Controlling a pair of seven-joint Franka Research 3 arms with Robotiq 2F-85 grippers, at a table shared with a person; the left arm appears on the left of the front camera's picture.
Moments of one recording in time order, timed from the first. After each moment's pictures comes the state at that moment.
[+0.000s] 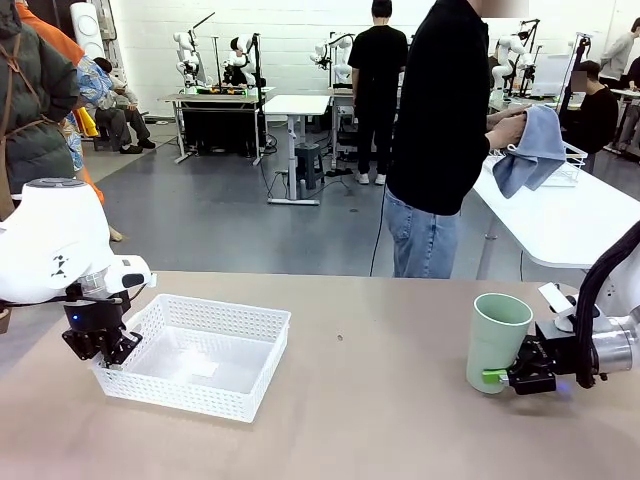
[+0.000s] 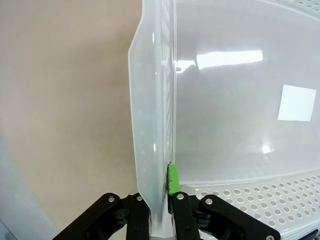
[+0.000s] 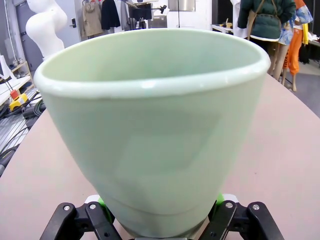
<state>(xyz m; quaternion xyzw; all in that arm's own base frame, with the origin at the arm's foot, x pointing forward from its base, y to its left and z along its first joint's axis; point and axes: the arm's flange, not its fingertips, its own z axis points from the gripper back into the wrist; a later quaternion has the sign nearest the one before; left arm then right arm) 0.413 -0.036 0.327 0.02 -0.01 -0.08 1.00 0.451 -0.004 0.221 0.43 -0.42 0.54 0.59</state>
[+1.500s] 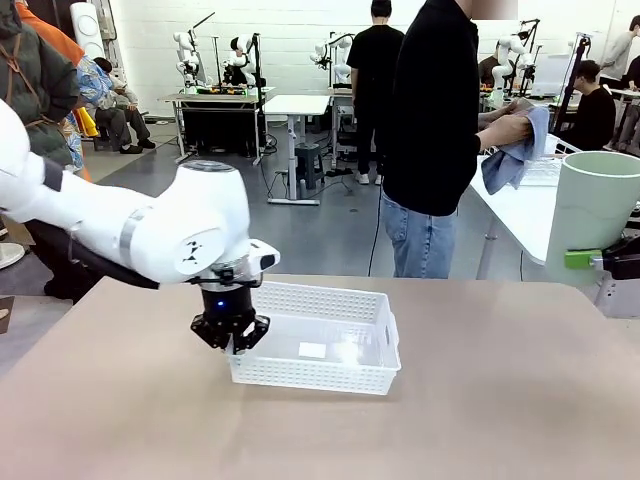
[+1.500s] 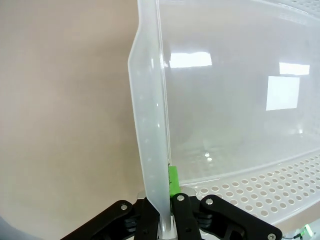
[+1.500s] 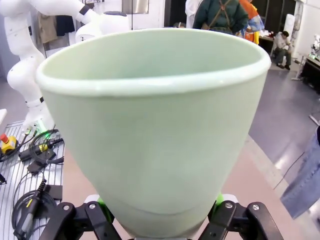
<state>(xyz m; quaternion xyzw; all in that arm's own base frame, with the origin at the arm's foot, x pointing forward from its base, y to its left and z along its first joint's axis) 0.424 -0.256 0.357 0.01 -0.03 0.00 1.00 0.363 -0.046 0.485 0.33 -0.47 0.49 0.65</state>
